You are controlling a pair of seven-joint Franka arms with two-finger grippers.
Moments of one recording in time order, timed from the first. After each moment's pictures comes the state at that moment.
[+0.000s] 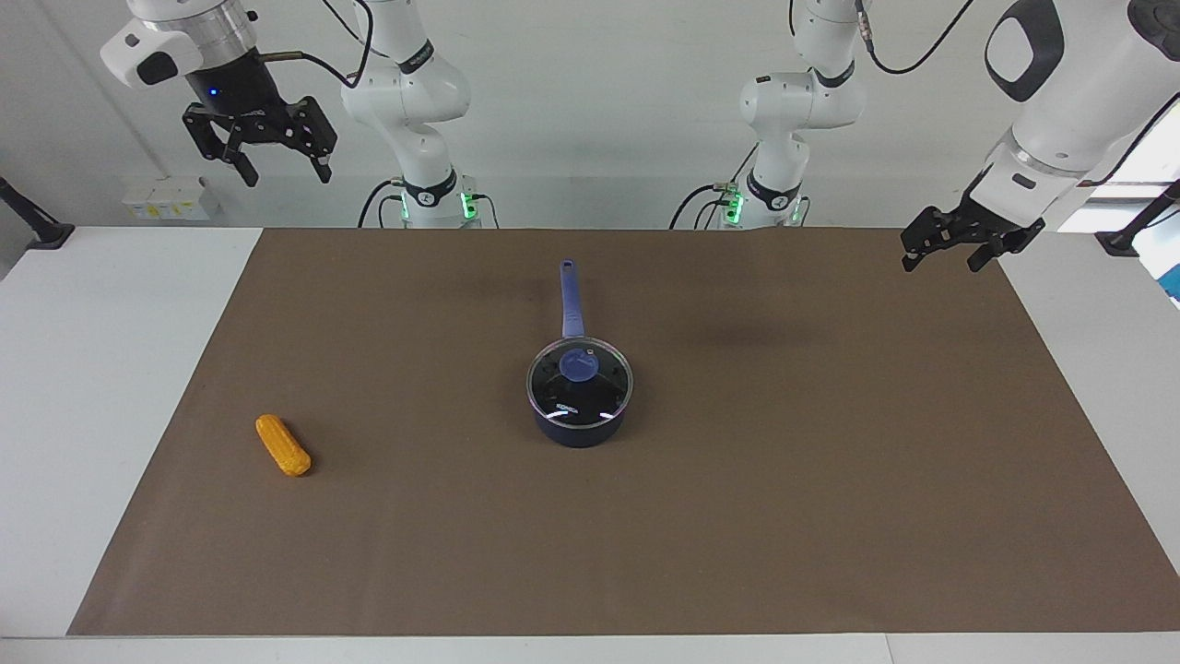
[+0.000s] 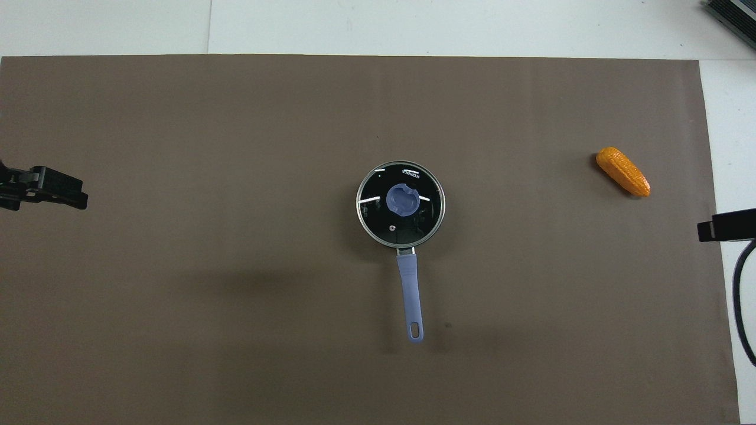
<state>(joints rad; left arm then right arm) -0.04 0.04 0.04 -1.56 -0.02 1.52 0.05 0.08 -0.12 -0.12 -1.52 0.04 1.40 -0.03</state>
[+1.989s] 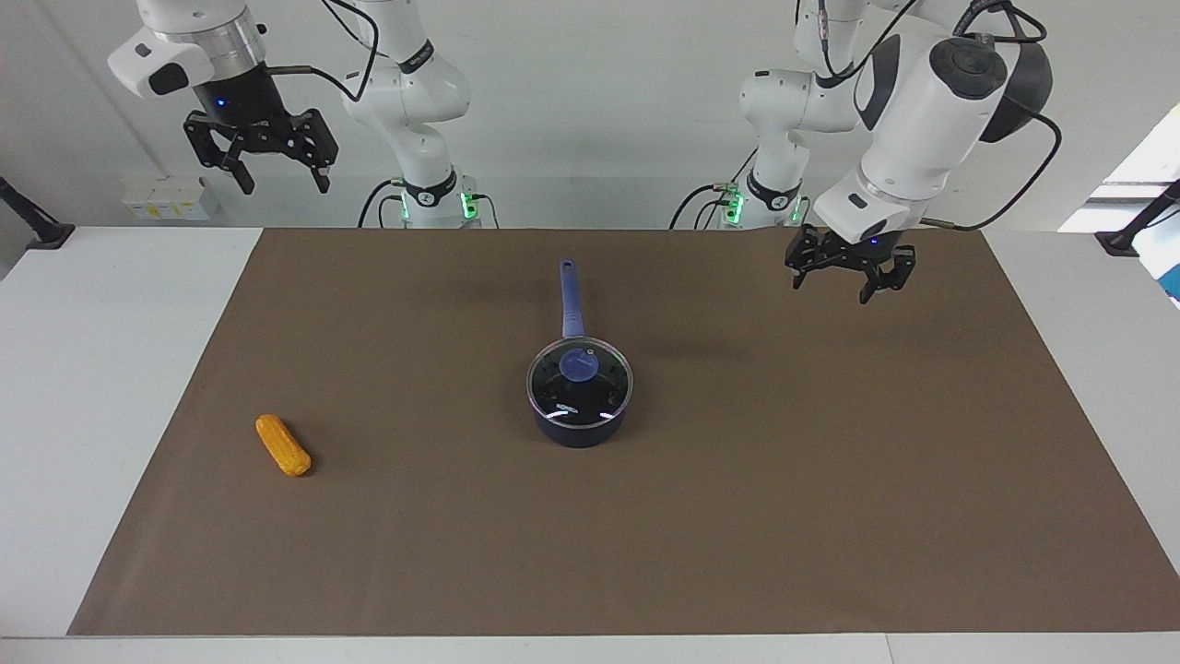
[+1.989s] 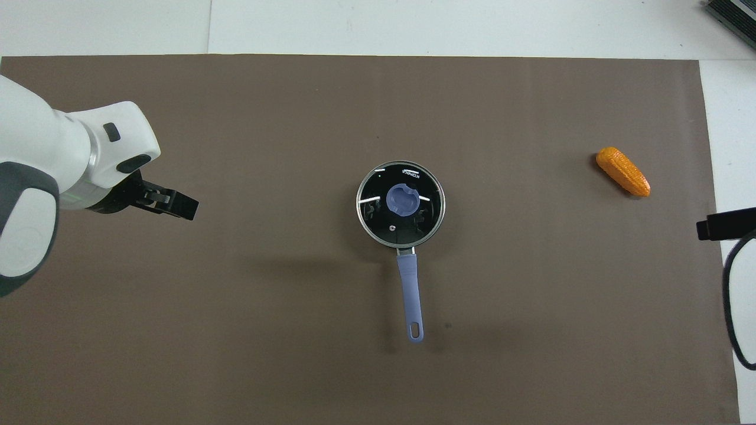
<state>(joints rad) -0.30 0.02 0.01 -1.71 -0.02 1.73 0.07 0.09 -0.12 -0.11 -1.59 -0.03 1.48 -0.05</state>
